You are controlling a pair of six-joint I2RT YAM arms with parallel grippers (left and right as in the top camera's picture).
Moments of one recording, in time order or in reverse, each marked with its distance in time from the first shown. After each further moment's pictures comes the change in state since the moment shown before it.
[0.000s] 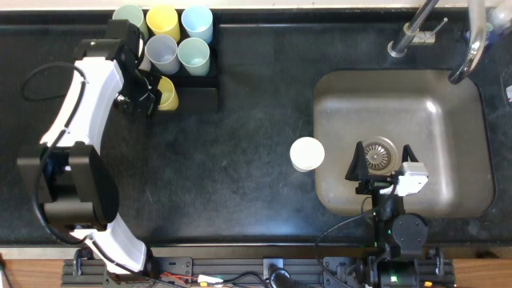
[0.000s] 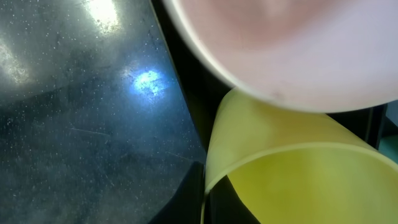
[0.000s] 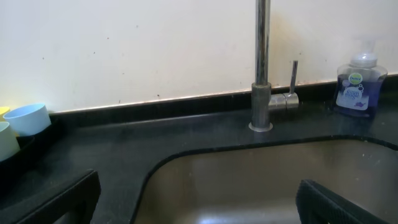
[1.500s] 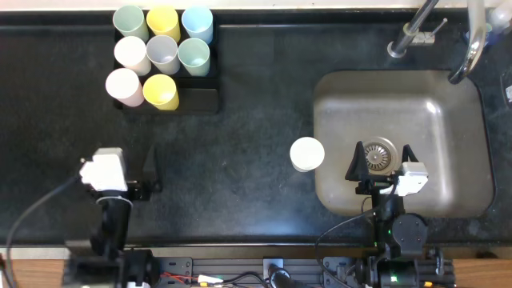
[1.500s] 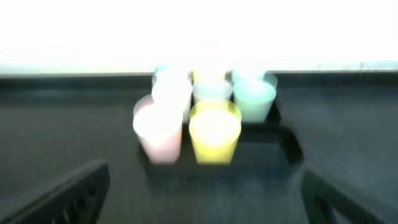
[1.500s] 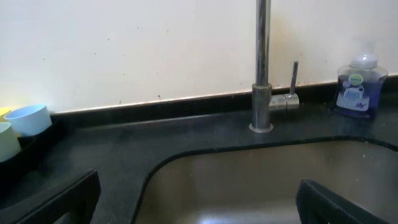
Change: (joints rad) left arm 0.012 -1.721 -1.234 0.868 -0.038 1.297; right arm 0.000 -0.001 0.000 0.000 0.000 0.000
